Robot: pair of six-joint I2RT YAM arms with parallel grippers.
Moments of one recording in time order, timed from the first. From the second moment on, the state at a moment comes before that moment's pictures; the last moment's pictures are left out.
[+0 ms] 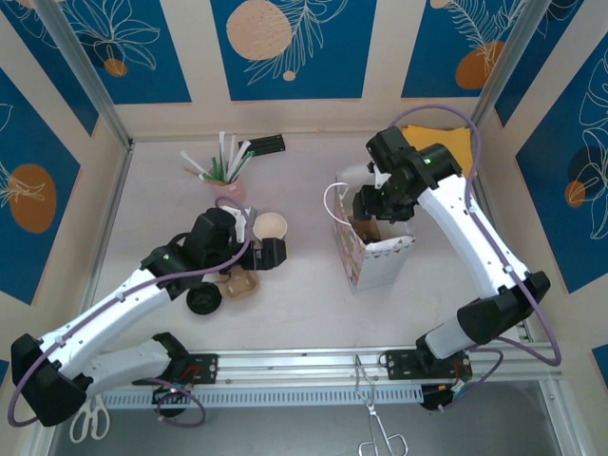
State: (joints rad) left arm -0.73 1.01 0.89 -0.57 0.15 -0.66; right arm 0.47 1.49 1.75 -1.49 -0.01 0.43
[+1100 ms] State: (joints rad) left arm -0.58 1.41 1.48 -0.91 -0.20 -0.46; right arm 0.44 1.24 1.77 -1.25 -0.21 0.44
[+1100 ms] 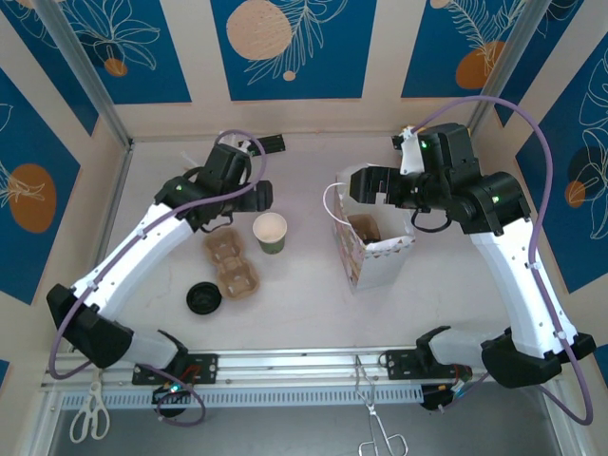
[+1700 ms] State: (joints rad) left arm -0.29 1.62 1.65 -0.84 -0.18 -0.28; right arm 0.45 1.31 1.82 -1.22 -0.27 0.44
